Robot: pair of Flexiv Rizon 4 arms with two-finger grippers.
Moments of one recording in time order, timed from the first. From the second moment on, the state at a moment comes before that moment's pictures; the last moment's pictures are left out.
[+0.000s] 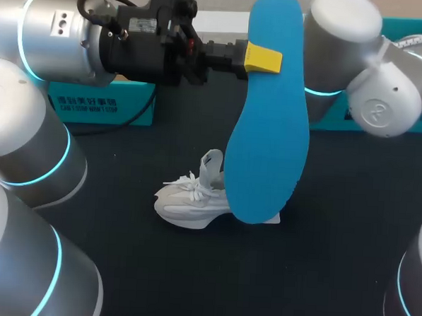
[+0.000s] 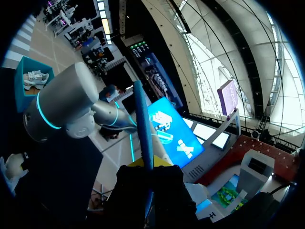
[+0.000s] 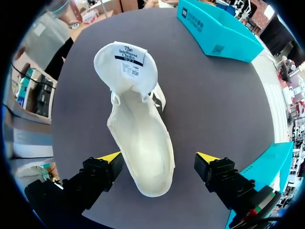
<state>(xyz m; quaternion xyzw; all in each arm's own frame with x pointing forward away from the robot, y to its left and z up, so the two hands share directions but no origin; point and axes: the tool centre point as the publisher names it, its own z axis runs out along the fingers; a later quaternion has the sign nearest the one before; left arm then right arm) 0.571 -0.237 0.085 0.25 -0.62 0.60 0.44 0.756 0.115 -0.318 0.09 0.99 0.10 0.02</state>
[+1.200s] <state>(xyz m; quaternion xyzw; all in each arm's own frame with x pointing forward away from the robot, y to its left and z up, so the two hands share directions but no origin) 0.571 -0.237 0.085 0.25 -0.62 0.60 0.44 0.782 0.139 -0.396 0.04 1.00 0.06 -0.05</state>
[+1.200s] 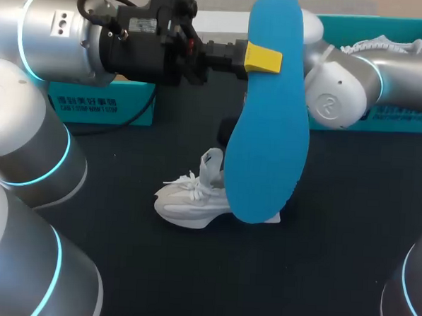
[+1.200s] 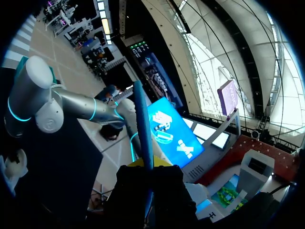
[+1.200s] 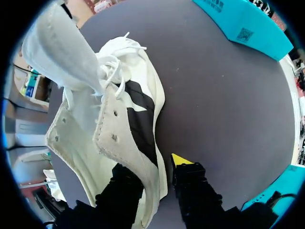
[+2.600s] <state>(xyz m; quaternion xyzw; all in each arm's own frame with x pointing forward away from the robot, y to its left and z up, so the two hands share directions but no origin) 0.571 -0.237 0.085 0.25 -0.62 0.60 0.44 0.730 0.132 -0.344 0.45 0.88 0.17 -0.05</state>
